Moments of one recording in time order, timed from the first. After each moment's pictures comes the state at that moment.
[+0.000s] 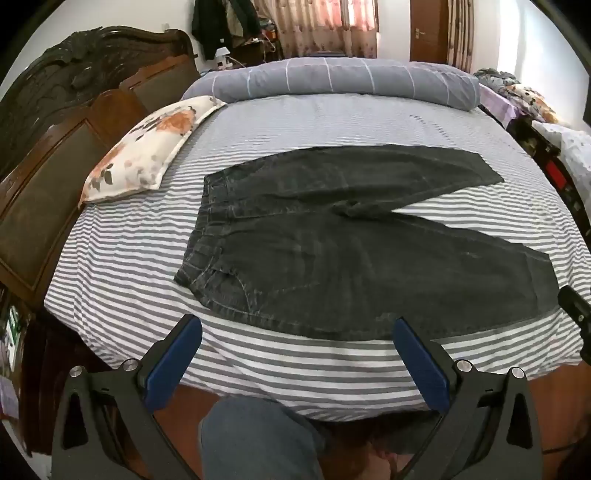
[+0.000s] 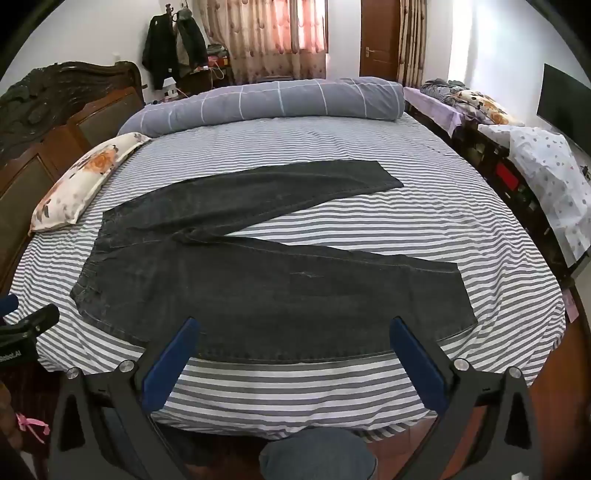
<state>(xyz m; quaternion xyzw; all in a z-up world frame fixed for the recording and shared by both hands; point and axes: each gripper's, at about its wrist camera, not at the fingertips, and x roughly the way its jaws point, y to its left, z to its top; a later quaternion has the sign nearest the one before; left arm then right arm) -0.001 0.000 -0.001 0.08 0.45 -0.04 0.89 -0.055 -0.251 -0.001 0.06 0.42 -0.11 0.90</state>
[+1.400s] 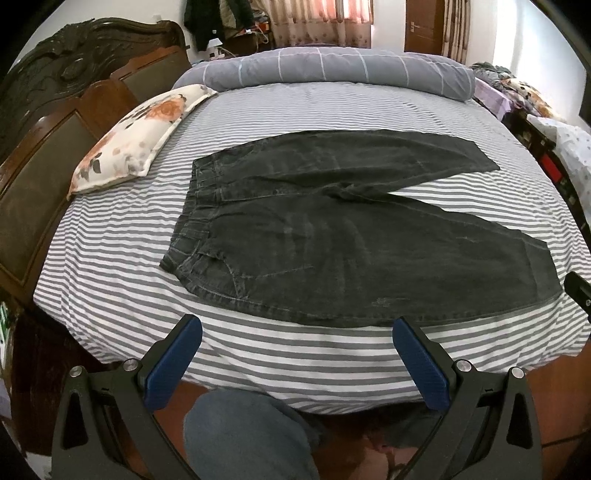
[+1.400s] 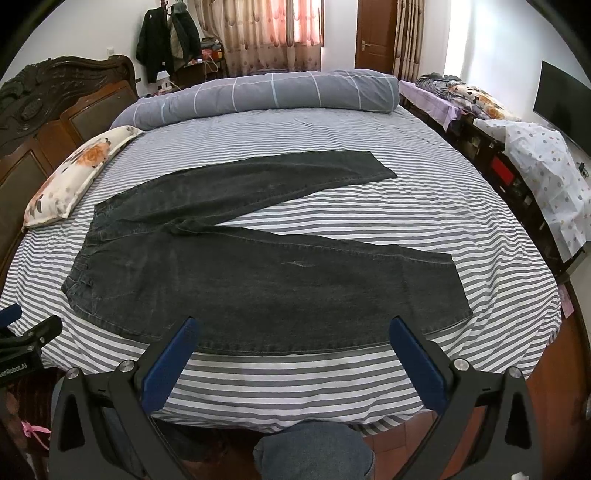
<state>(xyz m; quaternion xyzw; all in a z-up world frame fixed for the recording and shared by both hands) -0.001 0.000 -0.028 0.07 0.47 -0.05 0.88 -0.055 -0.254 -0.013 0.06 0.44 -0.12 0.89</state>
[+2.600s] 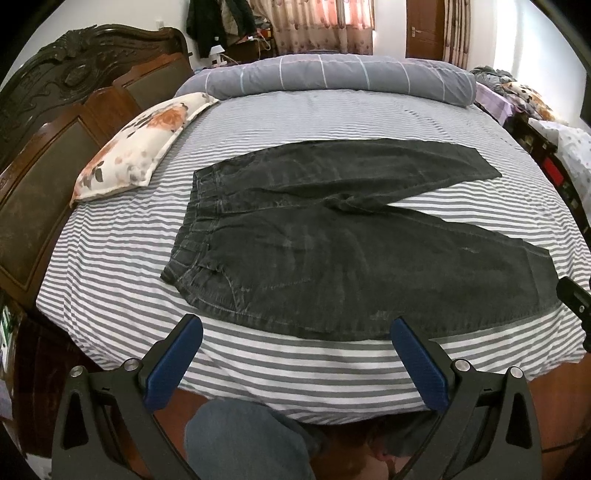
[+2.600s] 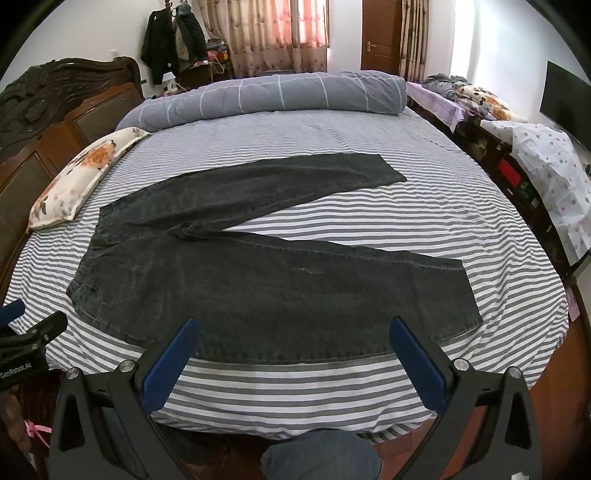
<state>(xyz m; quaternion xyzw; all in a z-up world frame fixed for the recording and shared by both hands) 0.003 -0.009 -0.024 0.07 0.46 -0.05 0.88 -0.040 -0.253 -0.011 0.06 0.43 -0.11 0.89</state>
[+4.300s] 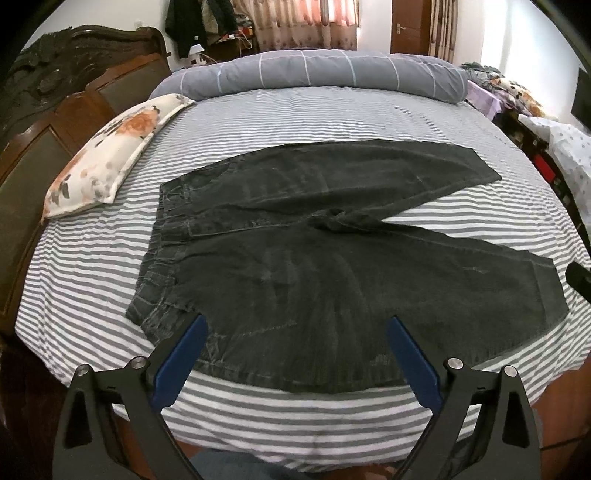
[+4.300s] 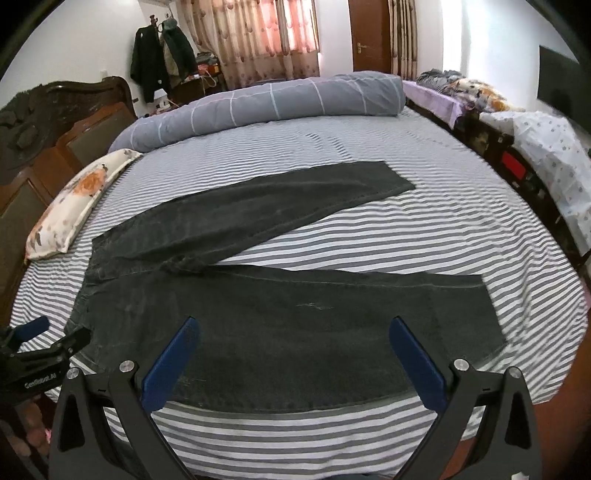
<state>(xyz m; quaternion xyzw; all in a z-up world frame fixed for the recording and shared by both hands) 0.078 -0.024 -0.052 0.07 0.46 -0.09 0.88 0.008 -0.275 -0.028 0.10 0.41 -0.11 0.90</state>
